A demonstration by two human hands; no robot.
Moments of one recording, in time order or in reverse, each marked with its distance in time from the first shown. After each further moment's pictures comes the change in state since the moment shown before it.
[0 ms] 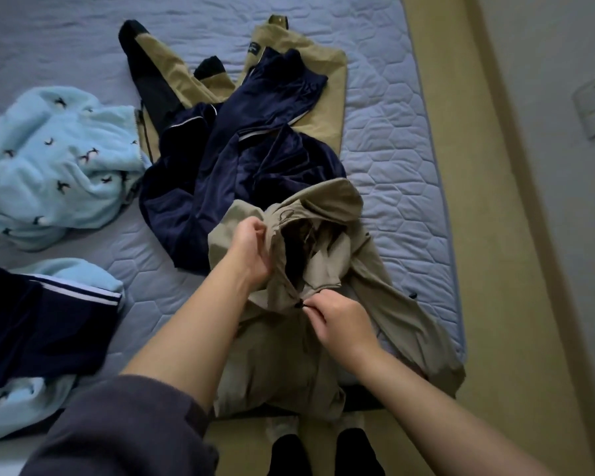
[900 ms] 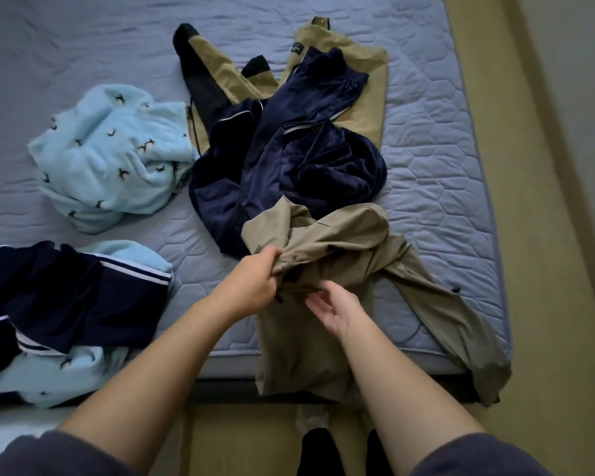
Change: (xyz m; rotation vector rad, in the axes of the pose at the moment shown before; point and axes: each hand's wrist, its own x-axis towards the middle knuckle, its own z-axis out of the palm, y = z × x) left_hand -0.064 0.001 -0.119 1.694 0.075 0.625; right_hand 0.046 -0.049 0.089 1.542 0.101 1.277
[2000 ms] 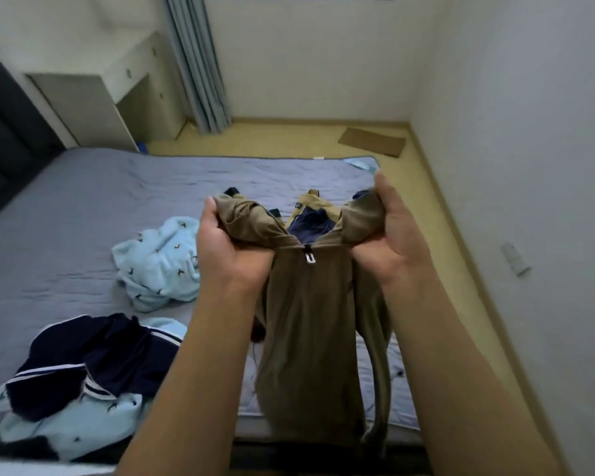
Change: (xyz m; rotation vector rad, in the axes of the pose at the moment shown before) left_hand -0.243 0.230 -0.251 -2.212 0.433 0.227; right_hand -0.477 -0.132 0.048 0.157 -0.797 -0.570
